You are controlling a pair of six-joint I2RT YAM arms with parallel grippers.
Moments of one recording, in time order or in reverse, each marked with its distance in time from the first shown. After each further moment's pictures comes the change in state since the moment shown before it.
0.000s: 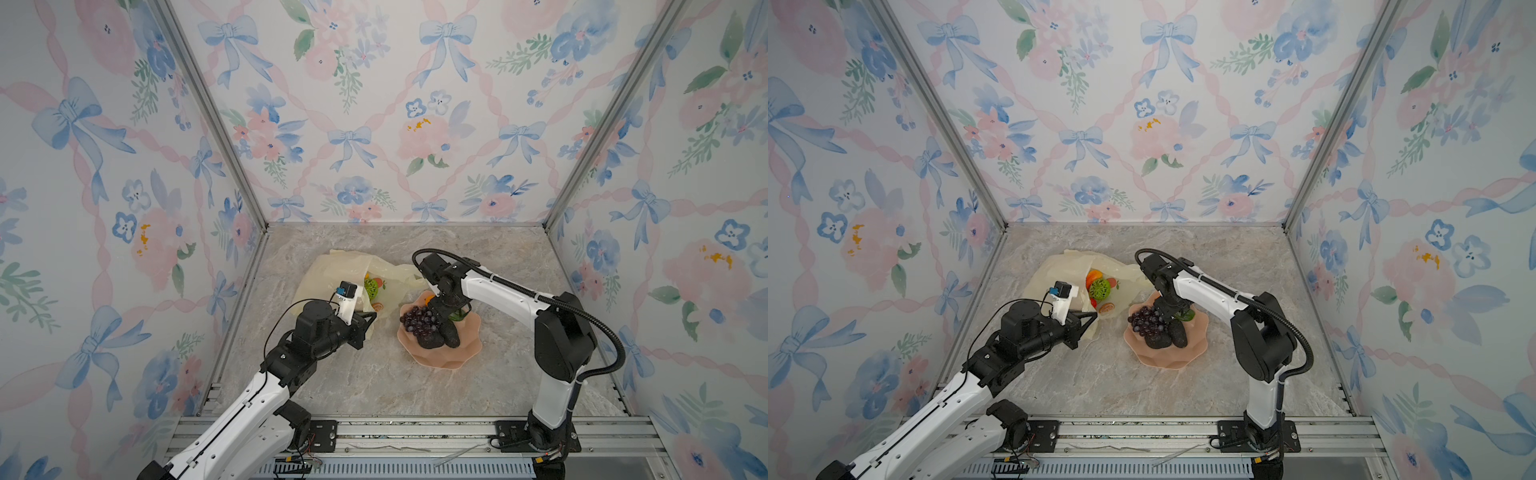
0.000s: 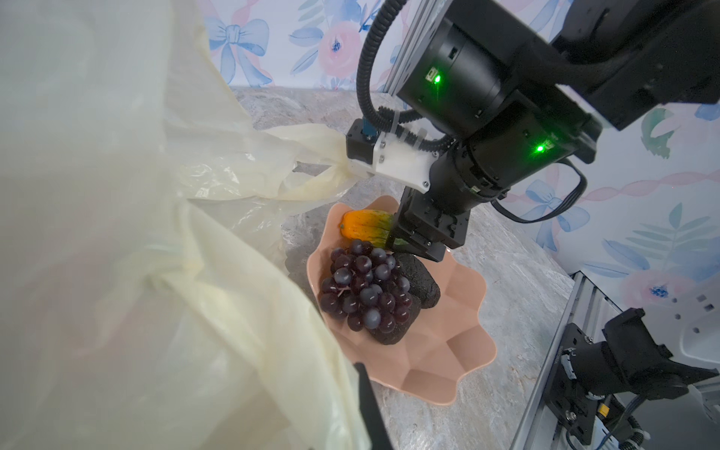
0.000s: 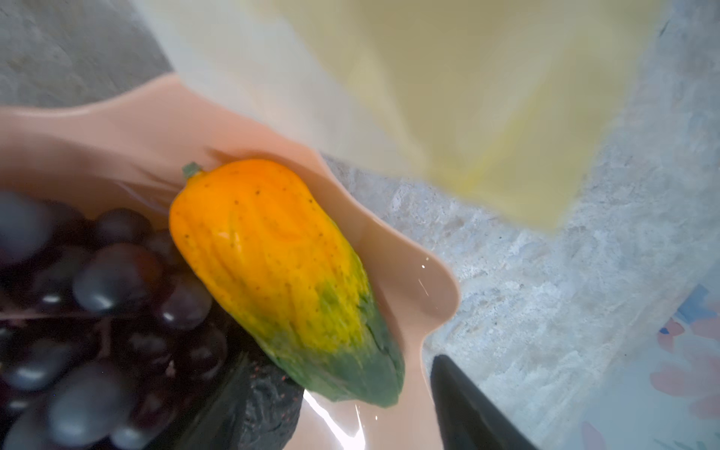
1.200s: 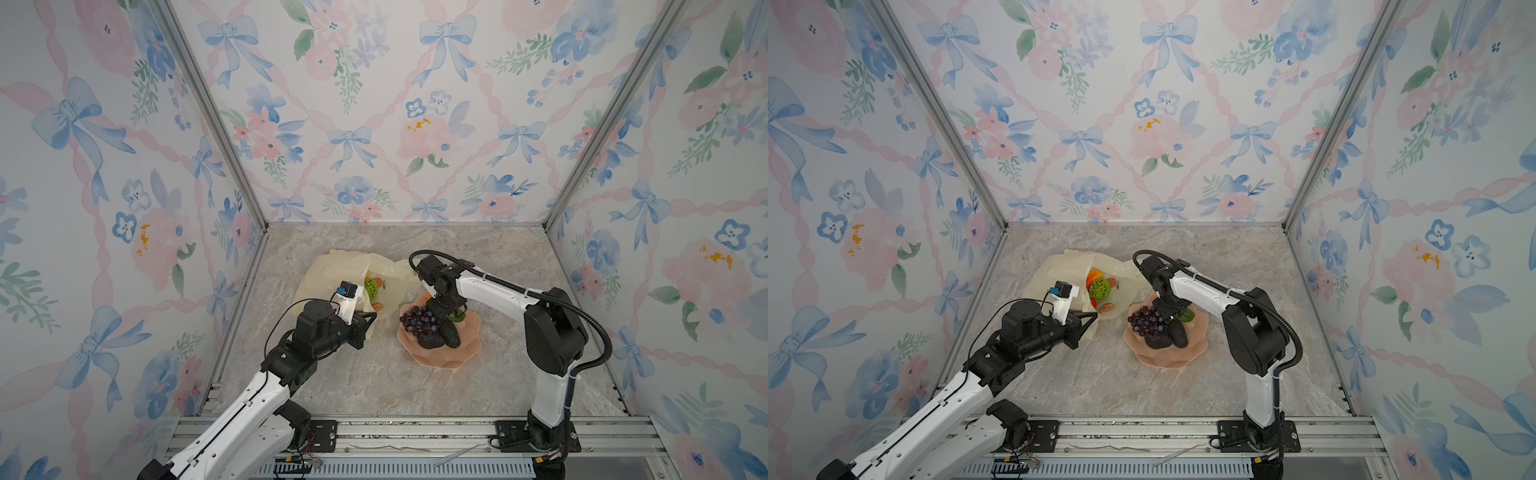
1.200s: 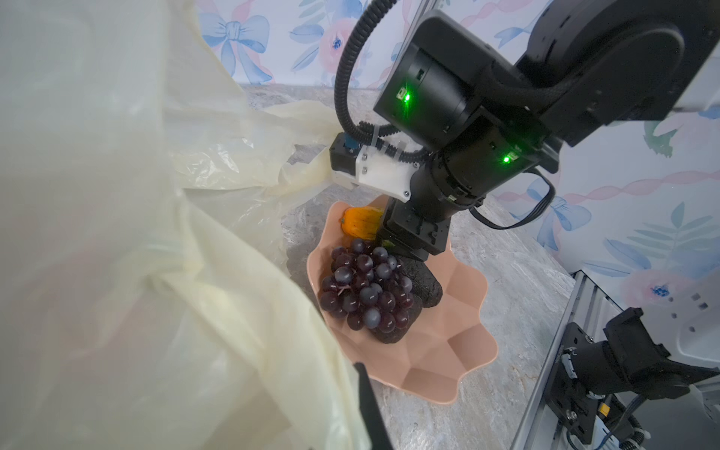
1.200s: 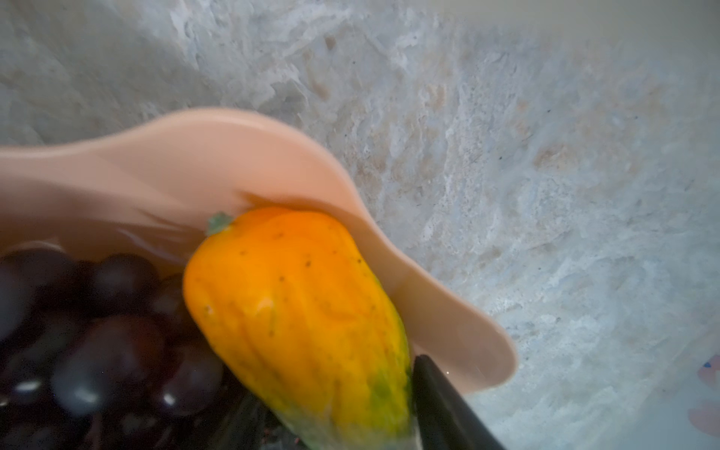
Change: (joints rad) left arm 0.000 0.008 0.000 0.000 0.000 0.000; right arm -0.006 0.052 -0.001 0.051 -0.039 -0.012
